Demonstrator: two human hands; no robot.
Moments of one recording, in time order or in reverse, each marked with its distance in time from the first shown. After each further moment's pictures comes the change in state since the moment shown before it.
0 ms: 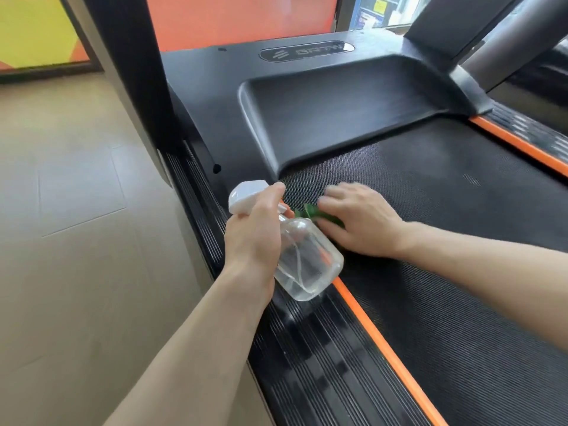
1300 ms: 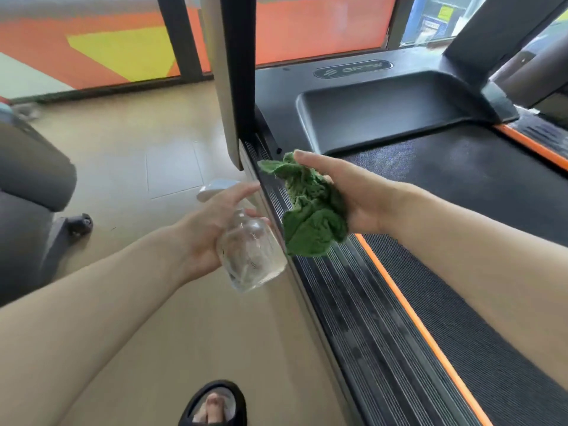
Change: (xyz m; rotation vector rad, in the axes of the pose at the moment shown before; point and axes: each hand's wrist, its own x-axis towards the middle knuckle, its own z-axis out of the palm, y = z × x) left_hand -0.142 0.043 -0.113 0.113 -0.059 -0.145; right_hand -0.011 -0.157 -0.154 1.776 -0.576 0.699
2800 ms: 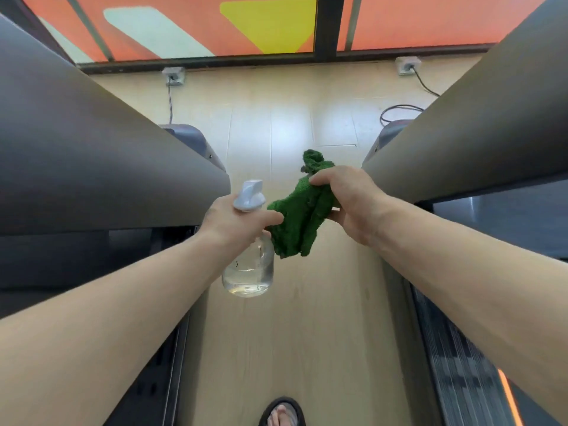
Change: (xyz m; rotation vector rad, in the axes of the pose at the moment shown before) left_hand -0.022 0.216 -0.248 0.413 0.562 -0.025; right_hand 0.201 -0.214 0.257 -0.104 0.291 0.042
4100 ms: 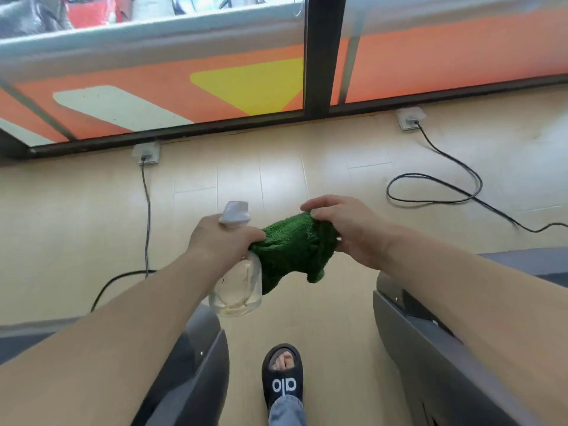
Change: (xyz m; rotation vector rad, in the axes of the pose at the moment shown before) left_hand 0.354 0.298 -0.091 0.014 -0.030 -0.121; right_hand 0.320 -0.303 0.017 -0.126 -0.187 0.076
